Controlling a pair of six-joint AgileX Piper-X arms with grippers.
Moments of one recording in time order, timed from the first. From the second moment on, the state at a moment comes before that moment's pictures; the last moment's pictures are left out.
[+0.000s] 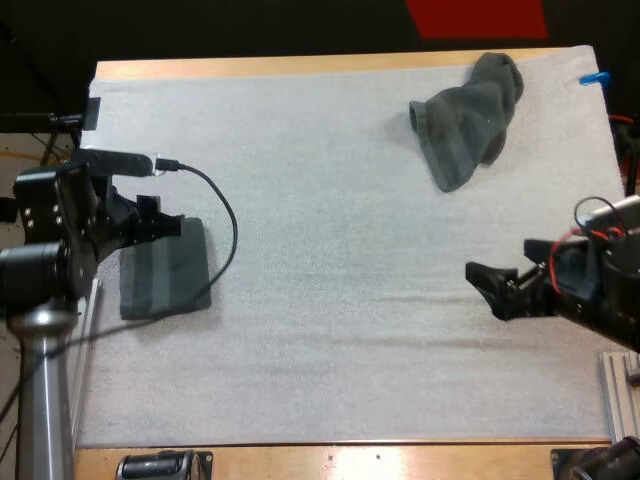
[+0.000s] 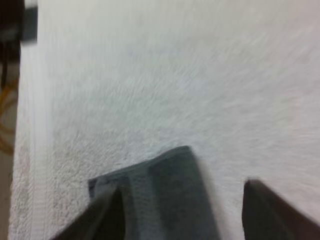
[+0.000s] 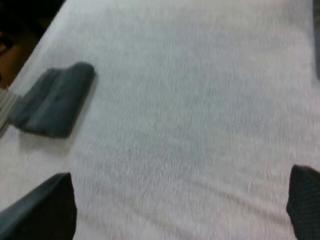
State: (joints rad) left arm 0.09 1.06 -1.16 1.01 0.09 -1.62; right arm 0.47 0.79 -1.01 0.95 -0.22 -1.60
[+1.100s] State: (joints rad) left arm -0.11 0.74 -1.11 1.04 0.04 -1.51; right arm -0.07 0.64 -1.01 1.07 -0.21 -1.85
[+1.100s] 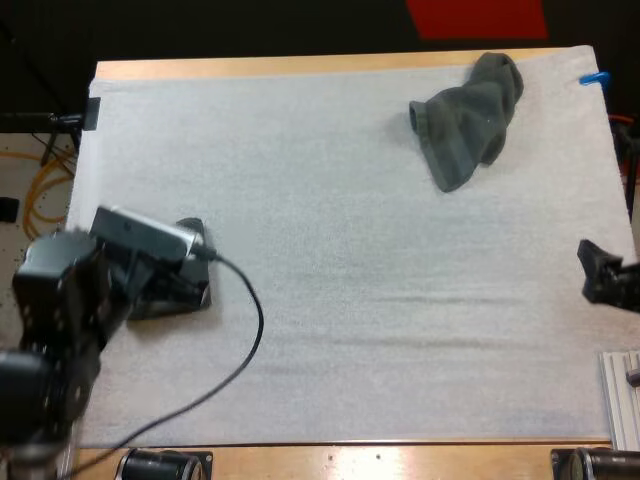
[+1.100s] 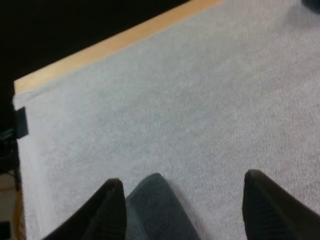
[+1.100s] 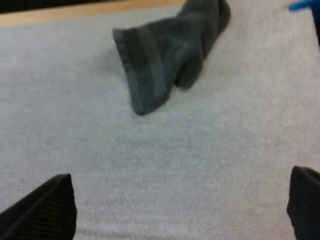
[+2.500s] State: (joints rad) left arm -0.11 -0.01 -0.59 1.13 -0.03 -1.67; right arm -0.07 -0.01 -0.68 1.03 -0.14 -1.86
